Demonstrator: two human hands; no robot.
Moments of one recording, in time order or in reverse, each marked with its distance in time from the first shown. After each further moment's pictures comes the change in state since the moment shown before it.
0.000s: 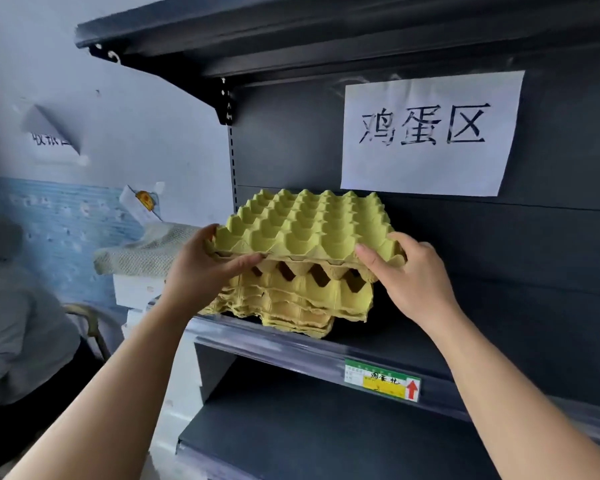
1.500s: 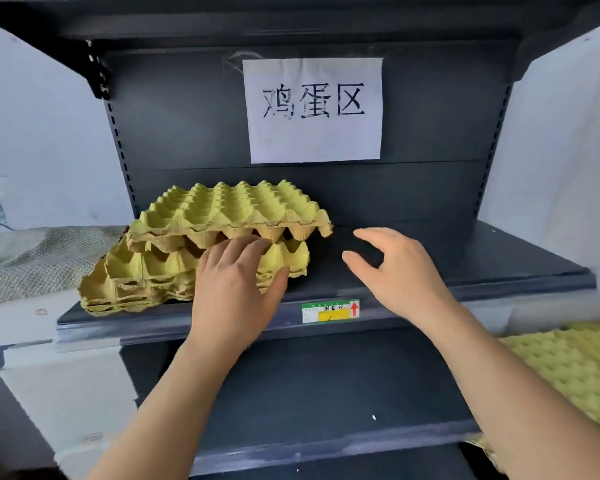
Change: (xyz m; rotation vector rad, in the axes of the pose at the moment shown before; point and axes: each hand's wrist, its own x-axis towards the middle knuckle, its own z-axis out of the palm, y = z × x) left_hand -0.080 0.017 0.044 0.285 -0.050 0.750; right_hand -0.120 -0.050 -0.035 -0.404 0.157 0.087
